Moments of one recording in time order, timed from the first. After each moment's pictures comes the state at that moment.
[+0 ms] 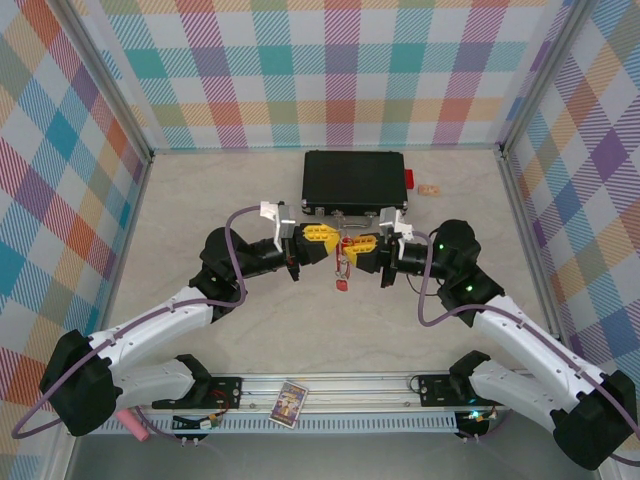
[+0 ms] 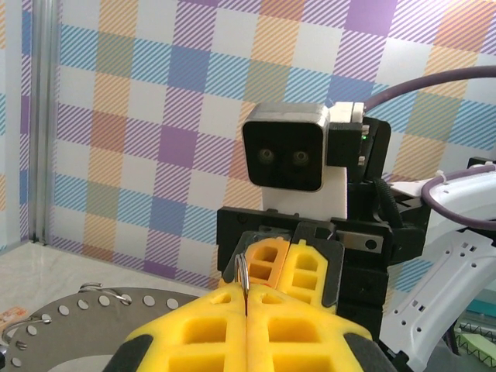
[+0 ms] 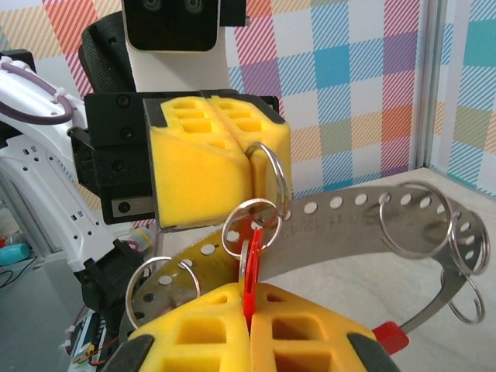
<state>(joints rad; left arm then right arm) -0.73 1.12 0.72 0.70 0.63 -0.35 0.59 0.92 0.70 0.23 -0.80 0.14</state>
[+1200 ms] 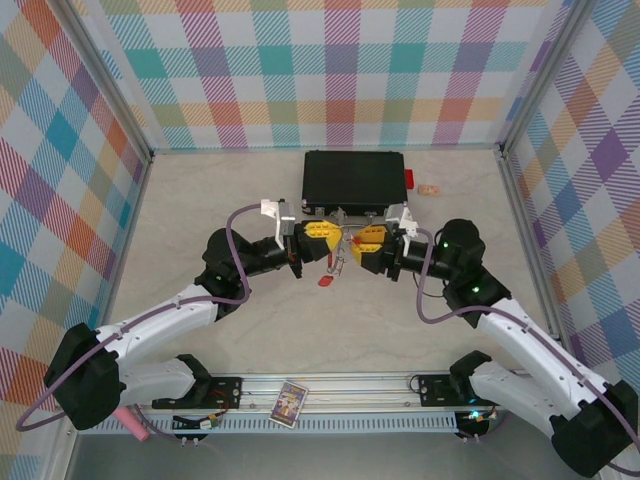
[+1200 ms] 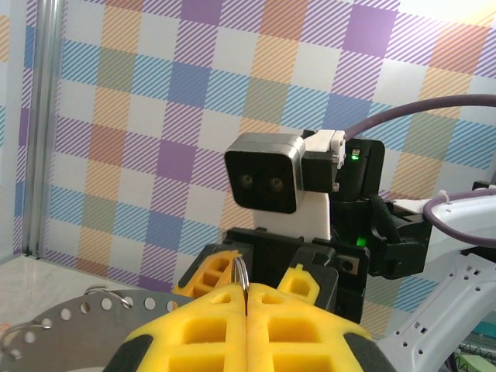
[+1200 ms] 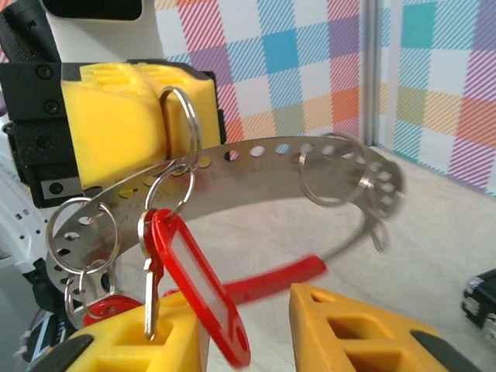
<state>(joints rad) -0.73 1.16 0.71 0.78 0.61 -0.39 0.53 0.87 0.70 0.12 -0.71 0.11</state>
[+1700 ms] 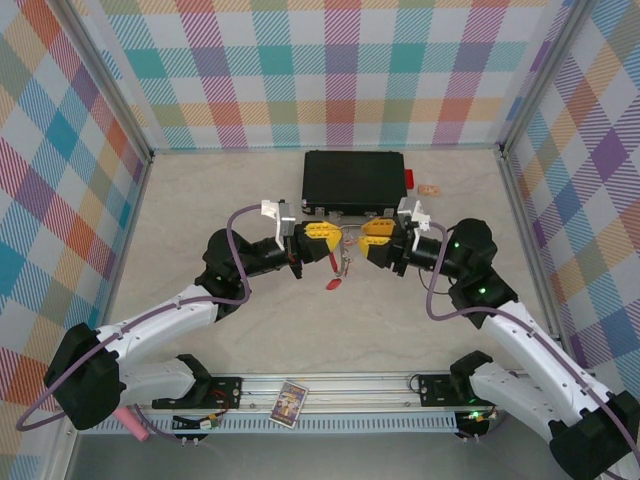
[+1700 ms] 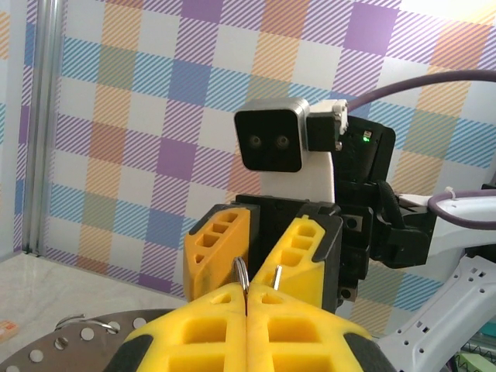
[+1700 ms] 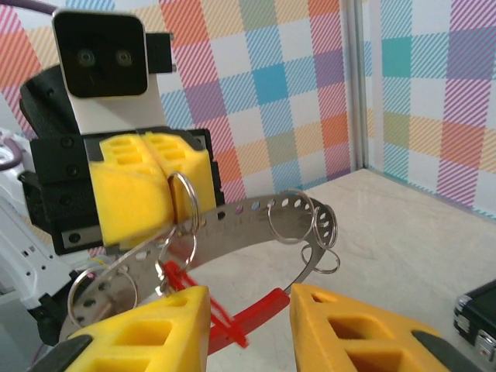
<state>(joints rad) -0.73 1.16 0.71 0.78 0.61 -0.39 0.50 0.87 0.73 0.18 -0.74 0.21</state>
